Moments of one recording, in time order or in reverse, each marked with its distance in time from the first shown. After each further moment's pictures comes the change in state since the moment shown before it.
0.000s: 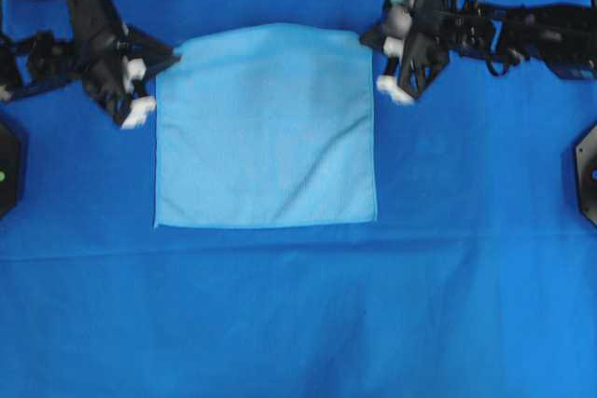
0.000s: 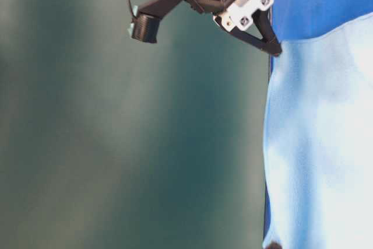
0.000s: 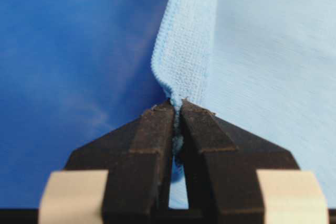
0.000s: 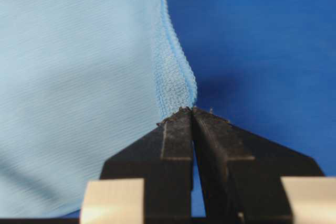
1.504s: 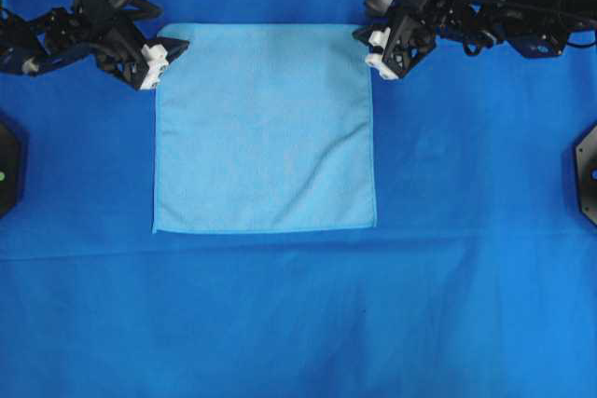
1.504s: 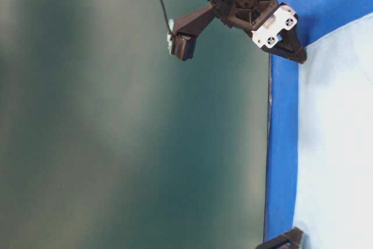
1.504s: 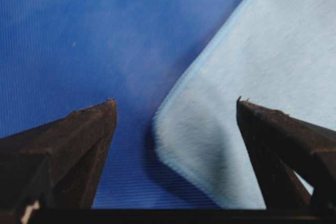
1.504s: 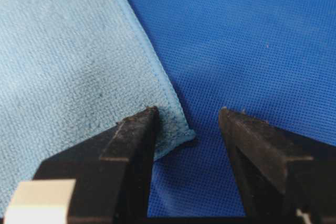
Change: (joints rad) left arm 0.224 0.281 -0.100 -0.006 -0.072 -0.066; right arm -0.155 0.222 -0.095 0.020 -0.075 -0.011
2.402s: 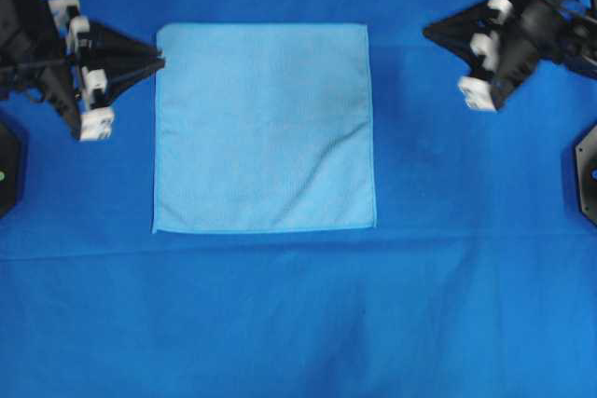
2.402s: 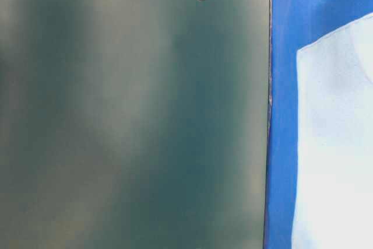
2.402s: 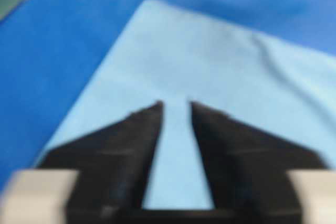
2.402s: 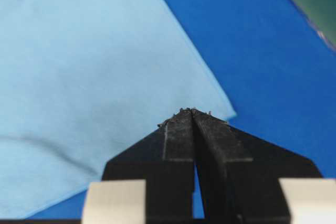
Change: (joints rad) left arm -0.276 -0.595 0.101 -0.002 0.190 -0.017; right arm 0.124 -0.649 0.301 0.106 0.075 0.002
